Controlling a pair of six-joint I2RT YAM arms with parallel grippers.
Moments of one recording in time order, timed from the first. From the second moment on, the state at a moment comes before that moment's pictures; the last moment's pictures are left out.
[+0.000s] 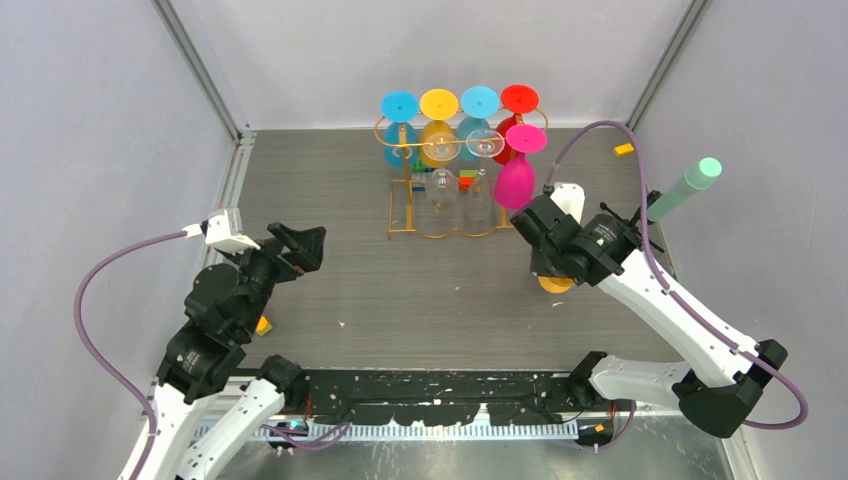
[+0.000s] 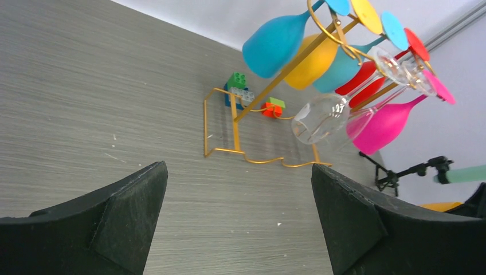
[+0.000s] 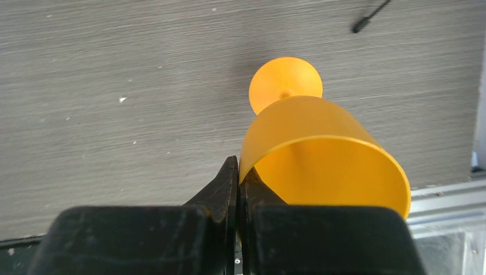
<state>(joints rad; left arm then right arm) -0.50 0.44 0.90 -0.55 -0.32 -0.57 0.75 1.13 1.30 -1.27 0.51 0.75</state>
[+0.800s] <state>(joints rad) -0.50 0.50 0.86 -0.51 -0.31 -0.49 0.41 0.99 1.02 -1.16 0.39 0.78</state>
